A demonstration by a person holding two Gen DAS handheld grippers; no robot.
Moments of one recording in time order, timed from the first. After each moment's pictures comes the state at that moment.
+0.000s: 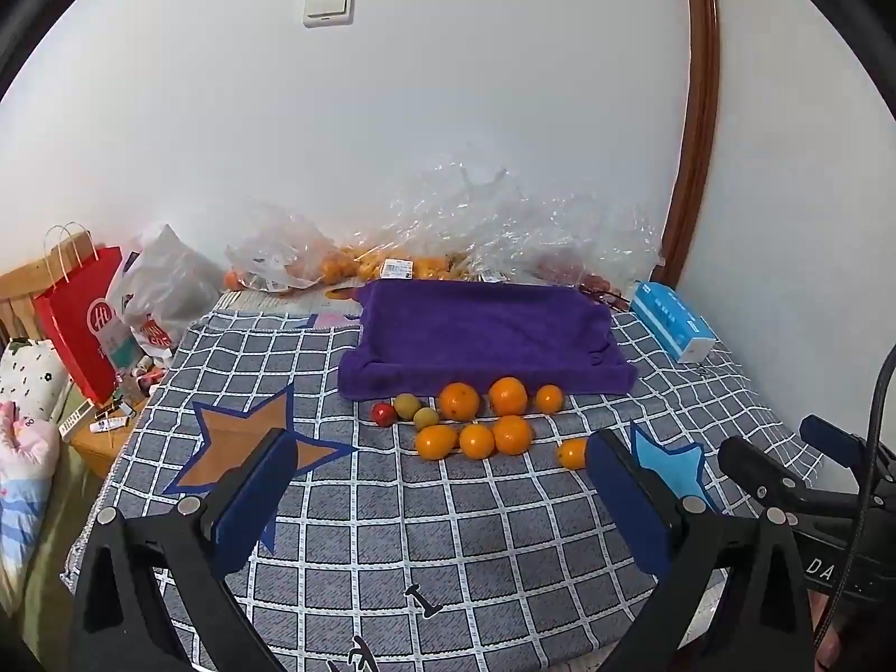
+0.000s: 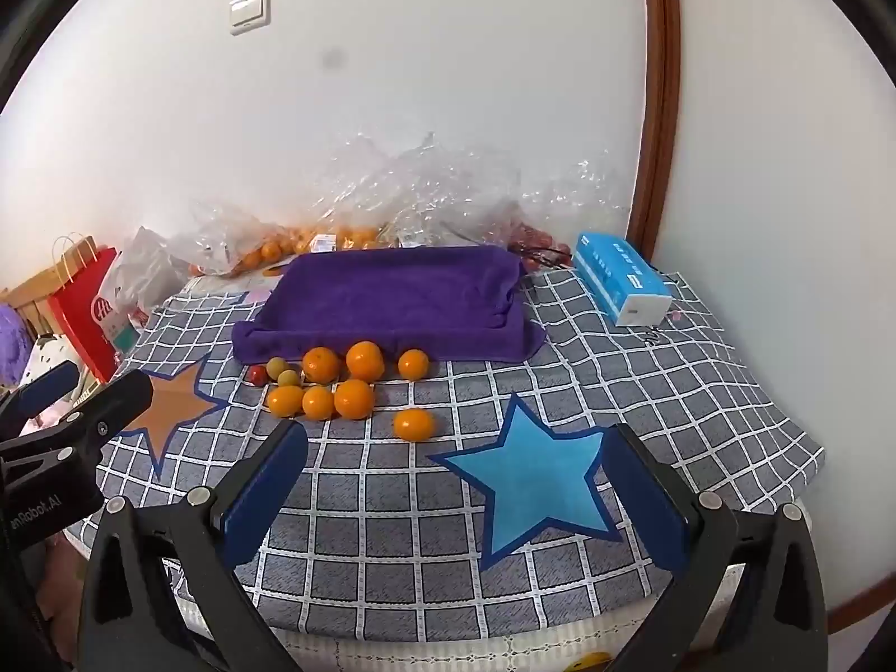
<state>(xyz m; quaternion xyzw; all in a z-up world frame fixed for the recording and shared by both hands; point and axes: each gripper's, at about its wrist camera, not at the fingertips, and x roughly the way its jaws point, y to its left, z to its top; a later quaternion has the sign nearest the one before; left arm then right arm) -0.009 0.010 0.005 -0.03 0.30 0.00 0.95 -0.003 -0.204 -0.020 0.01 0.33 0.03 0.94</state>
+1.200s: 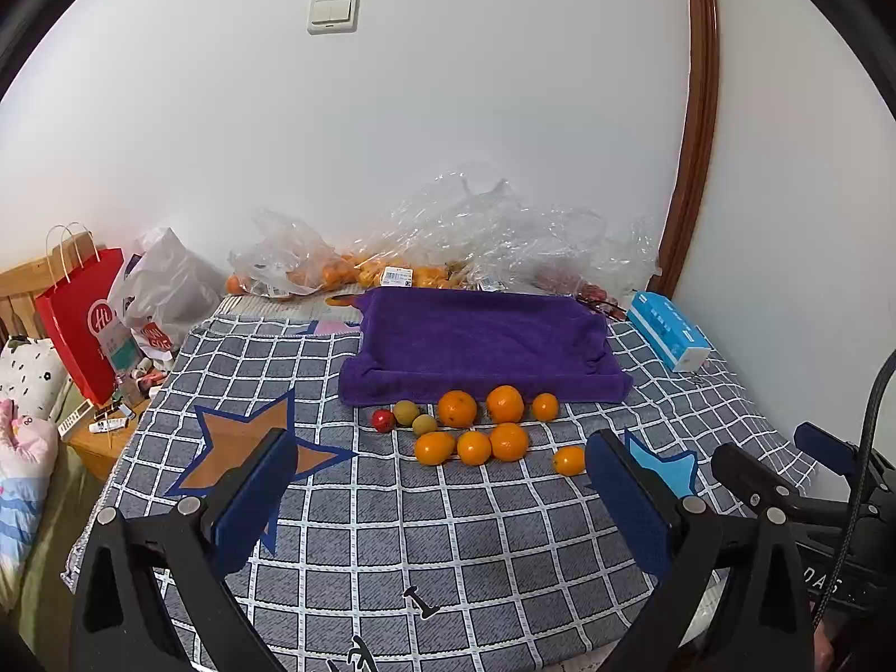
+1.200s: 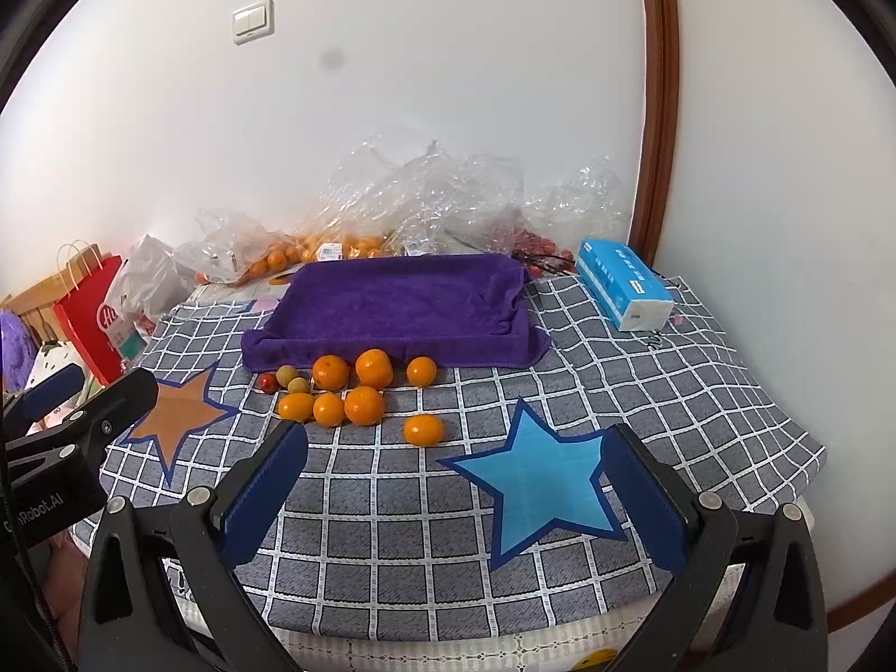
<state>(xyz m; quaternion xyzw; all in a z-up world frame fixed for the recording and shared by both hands) -0.013 0.010 0.012 -0.04 0.29 0.00 0.96 -0.008 -0.202 -0.014 0.01 0.33 0.03 0.94</state>
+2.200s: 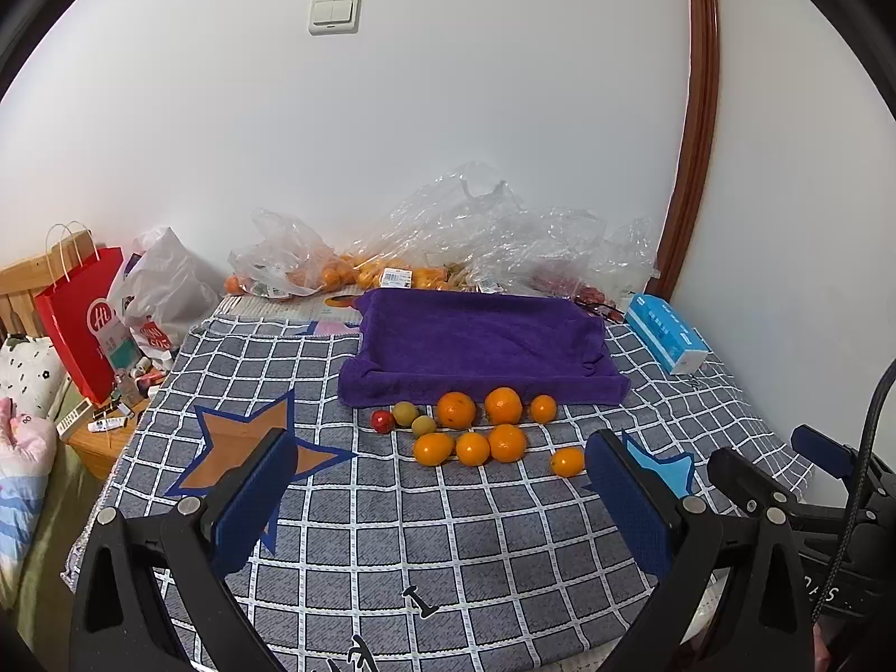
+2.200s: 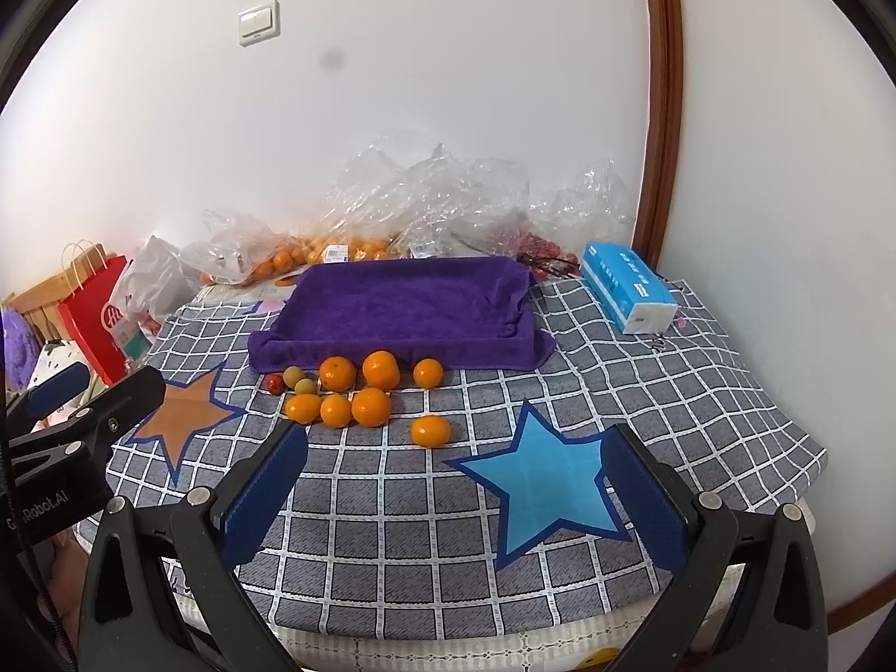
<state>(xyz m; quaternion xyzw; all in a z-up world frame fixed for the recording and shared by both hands) -0.016 0.010 0.014 -0.04 0.29 0.00 0.96 -0.013 -0.197 -0.012 0.01 0.33 0.03 0.94</state>
